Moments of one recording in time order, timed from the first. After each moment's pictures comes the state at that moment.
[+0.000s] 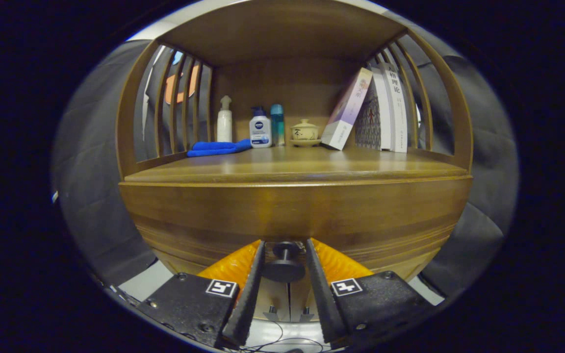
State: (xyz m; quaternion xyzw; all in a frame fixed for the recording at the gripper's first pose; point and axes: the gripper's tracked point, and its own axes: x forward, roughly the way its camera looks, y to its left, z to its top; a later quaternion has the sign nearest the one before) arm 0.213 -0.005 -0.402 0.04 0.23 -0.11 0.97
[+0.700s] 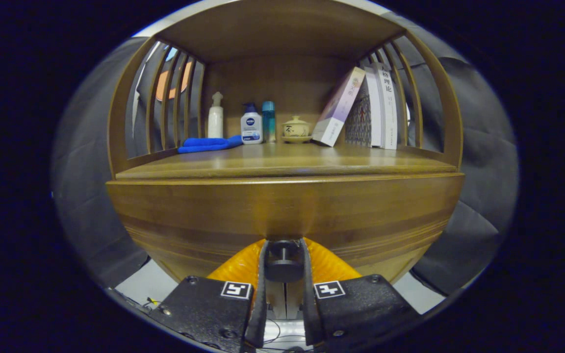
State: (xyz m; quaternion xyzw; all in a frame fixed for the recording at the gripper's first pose) arm 0.196 -0.008 -0.403 0.02 0.24 -0.13 0.96
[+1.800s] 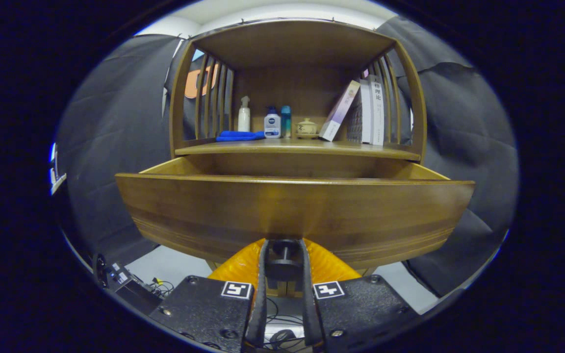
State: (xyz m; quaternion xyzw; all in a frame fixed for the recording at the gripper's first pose) arm 0.053 0.019 -0.392 0.01 0.25 -0.07 0.97
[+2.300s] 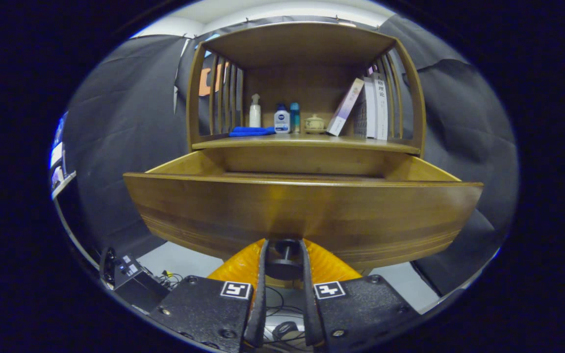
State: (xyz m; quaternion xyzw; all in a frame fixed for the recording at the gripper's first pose) arm 0.023 0.027 -0.389 0.02 0.28 -0.05 0.96
